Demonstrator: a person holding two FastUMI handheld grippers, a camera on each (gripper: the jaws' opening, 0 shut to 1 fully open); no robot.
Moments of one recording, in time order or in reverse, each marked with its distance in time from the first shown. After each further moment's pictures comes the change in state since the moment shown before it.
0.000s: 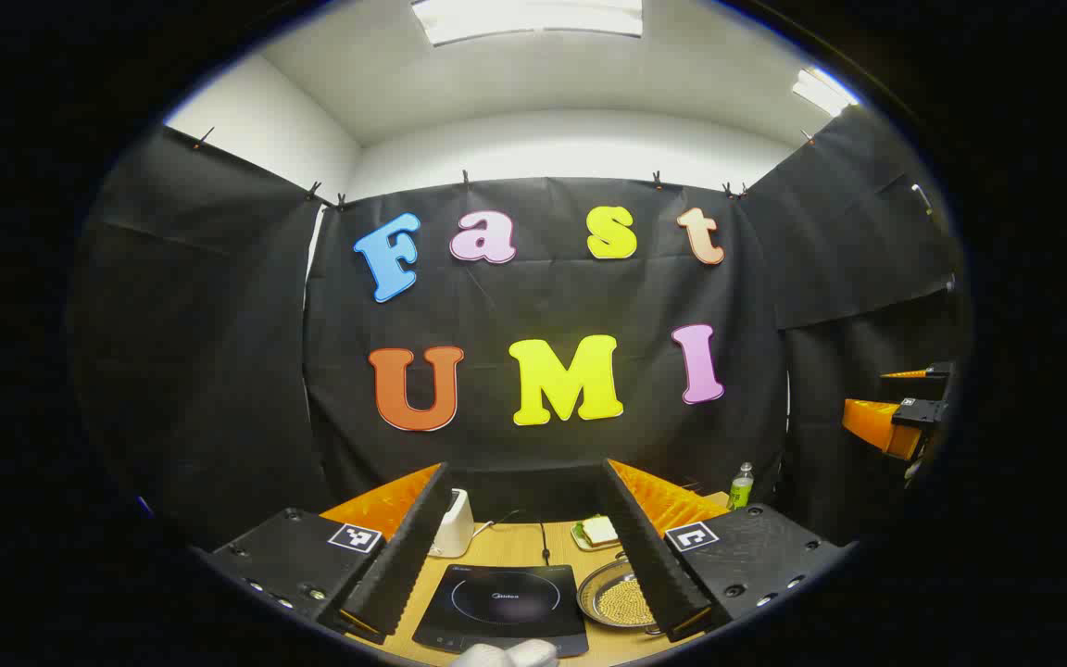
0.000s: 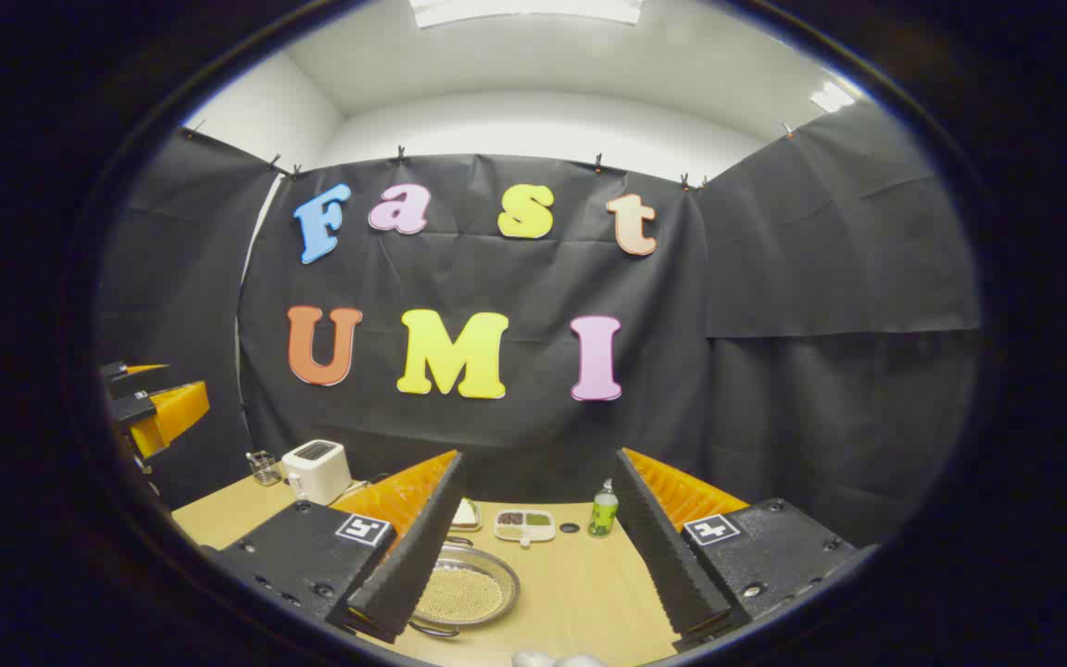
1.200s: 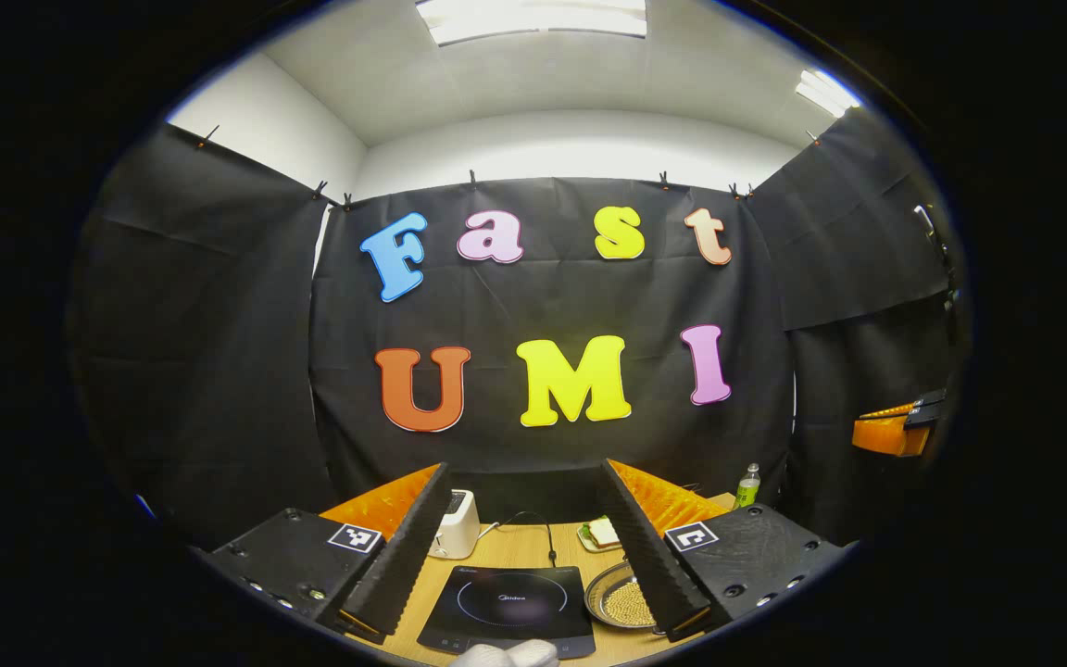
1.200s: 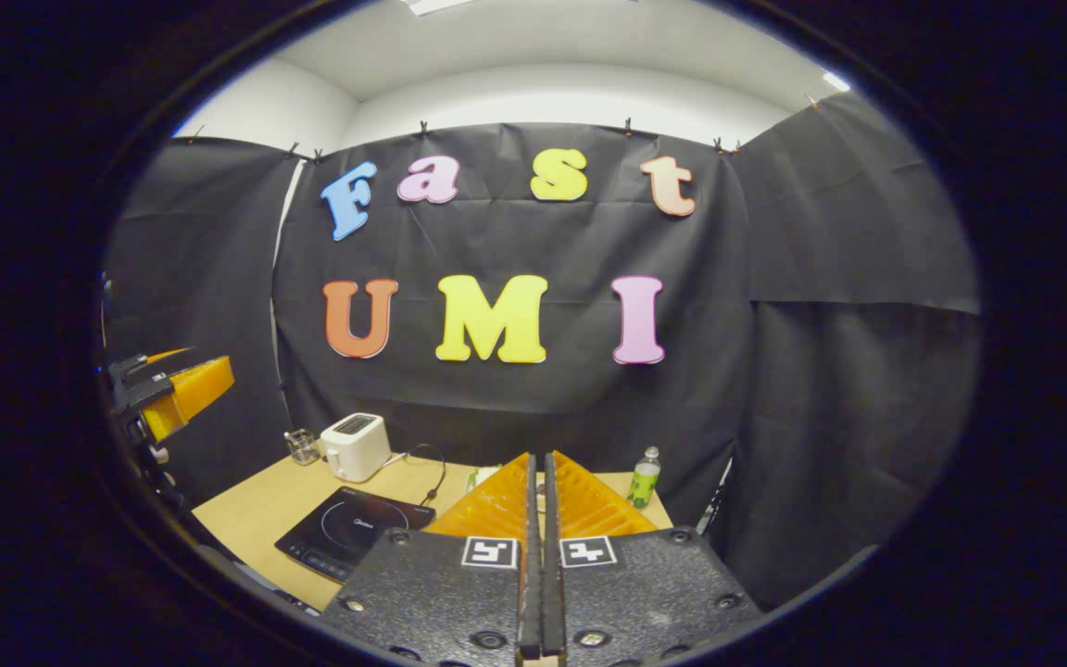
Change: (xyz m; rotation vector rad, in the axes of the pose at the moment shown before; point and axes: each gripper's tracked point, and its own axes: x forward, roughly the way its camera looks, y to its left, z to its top) left arm 0.004 0.016 -0.003 -0.004 -0.003 0.024; right arm 0.011 0.036 -0.034 0.030 0.157 0.188
